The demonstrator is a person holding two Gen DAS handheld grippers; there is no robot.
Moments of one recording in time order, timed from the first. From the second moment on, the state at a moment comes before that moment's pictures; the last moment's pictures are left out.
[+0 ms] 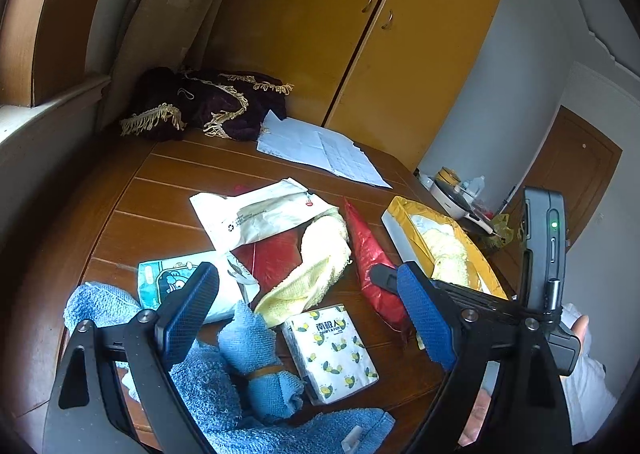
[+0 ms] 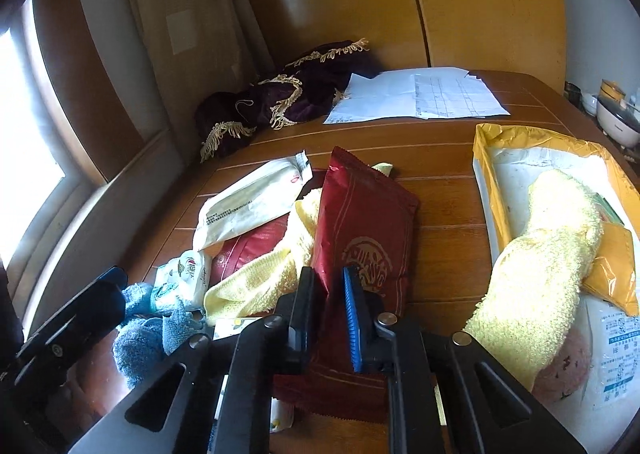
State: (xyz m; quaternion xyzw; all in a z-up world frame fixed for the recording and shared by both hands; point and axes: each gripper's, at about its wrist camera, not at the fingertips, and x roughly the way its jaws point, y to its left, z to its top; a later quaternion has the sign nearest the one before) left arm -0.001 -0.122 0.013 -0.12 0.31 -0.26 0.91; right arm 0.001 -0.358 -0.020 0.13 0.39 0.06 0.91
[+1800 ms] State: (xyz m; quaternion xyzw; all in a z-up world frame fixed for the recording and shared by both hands) left arm 0.089 -0.283 -0.010 0.09 0.42 -0.23 0.87; right arm -0.053 -0.465 0.038 0.21 0.28 0.03 0.94
